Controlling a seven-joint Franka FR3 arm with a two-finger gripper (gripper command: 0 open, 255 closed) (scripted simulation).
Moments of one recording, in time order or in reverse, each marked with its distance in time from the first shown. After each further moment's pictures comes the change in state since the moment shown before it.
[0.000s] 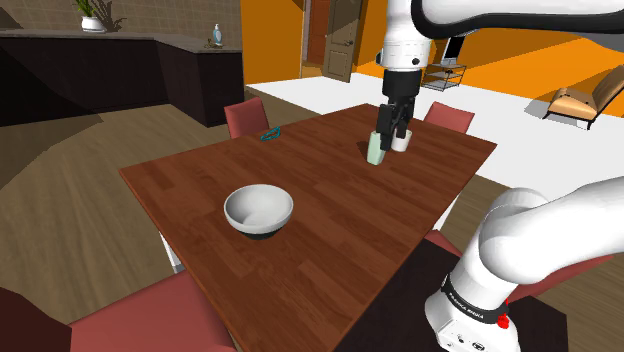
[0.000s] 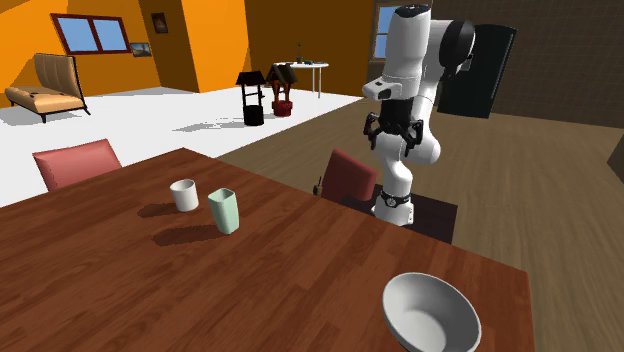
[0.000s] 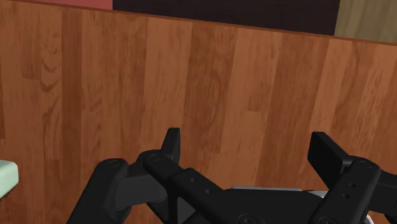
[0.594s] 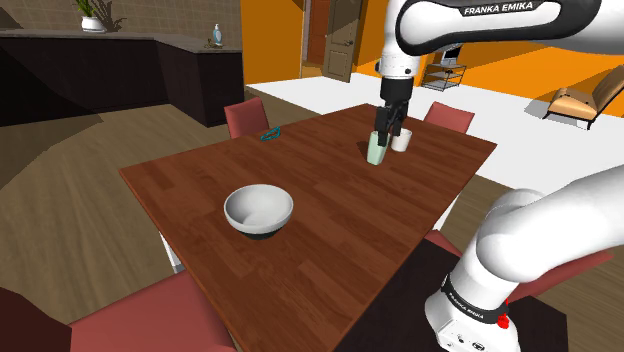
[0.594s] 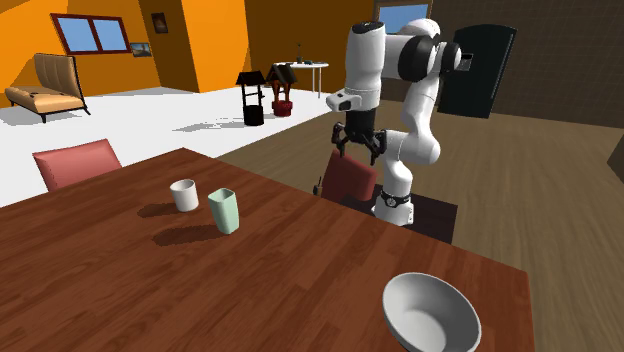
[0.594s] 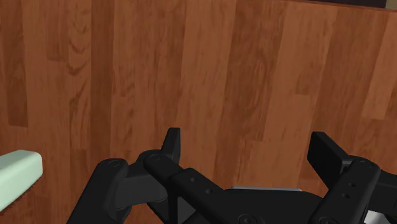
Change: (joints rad) arm -0.054 0.118 -0.126 0.000 -0.093 0.135 -0.136
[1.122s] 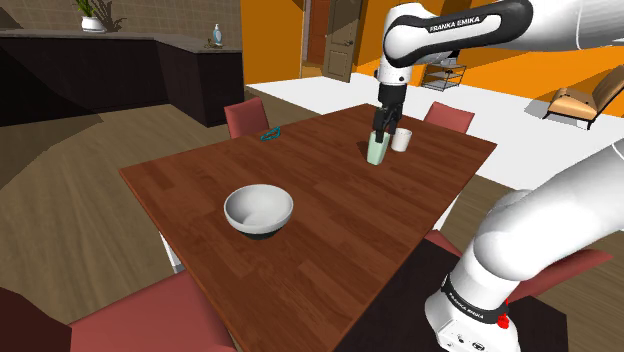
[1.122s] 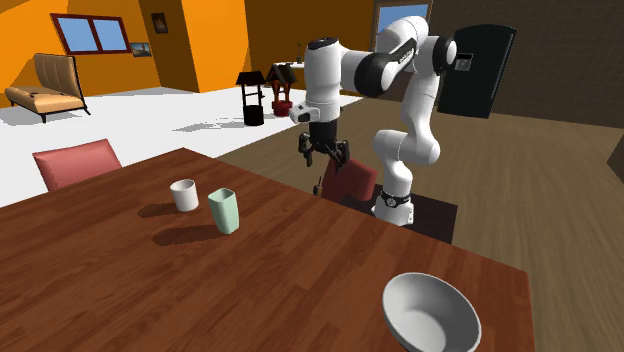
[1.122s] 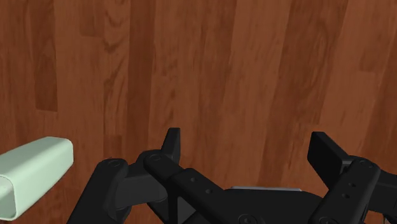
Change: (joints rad) arm -0.048 0.190 -0.129 0.071 -0.056 0.145 -0.141
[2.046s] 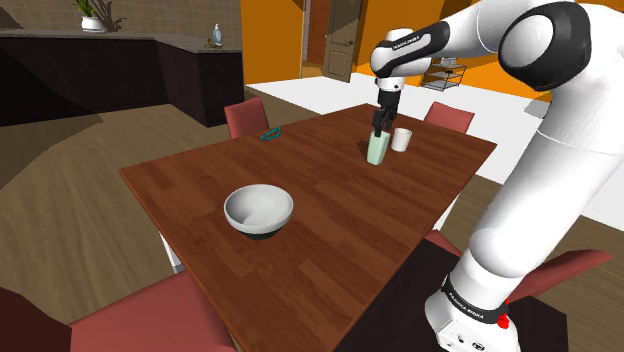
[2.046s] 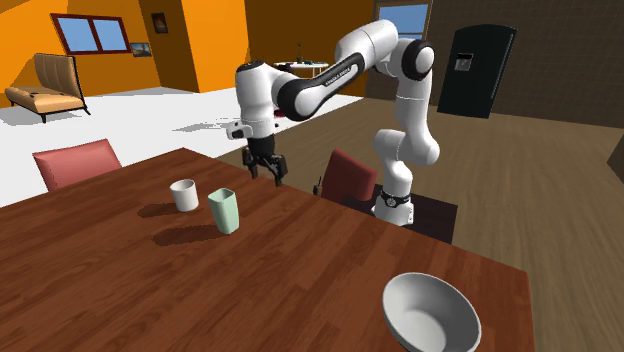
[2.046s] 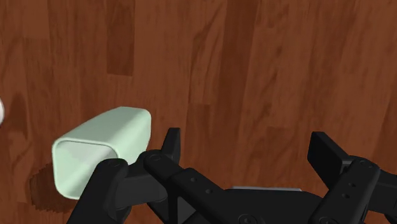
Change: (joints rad) arm -0.080 0.448 -0.190 0.316 0.080 0.164 -0.291
